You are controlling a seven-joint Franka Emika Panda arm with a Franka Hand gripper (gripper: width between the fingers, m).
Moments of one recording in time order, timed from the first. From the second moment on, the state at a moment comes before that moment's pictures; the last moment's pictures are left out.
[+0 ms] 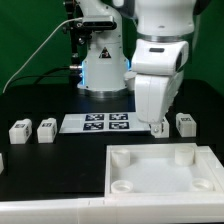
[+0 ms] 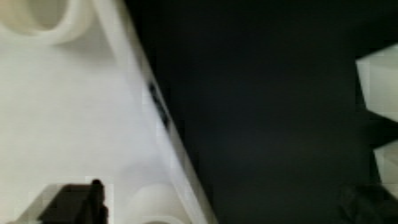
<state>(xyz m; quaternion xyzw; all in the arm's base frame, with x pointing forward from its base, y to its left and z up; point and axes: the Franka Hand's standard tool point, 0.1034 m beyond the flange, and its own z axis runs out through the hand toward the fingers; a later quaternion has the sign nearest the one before) 0.477 0.104 0.063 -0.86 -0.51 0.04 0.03</state>
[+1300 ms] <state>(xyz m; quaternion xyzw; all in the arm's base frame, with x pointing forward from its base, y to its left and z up) 0.437 0.182 0.061 -0.96 -0.03 0.28 -0.01</state>
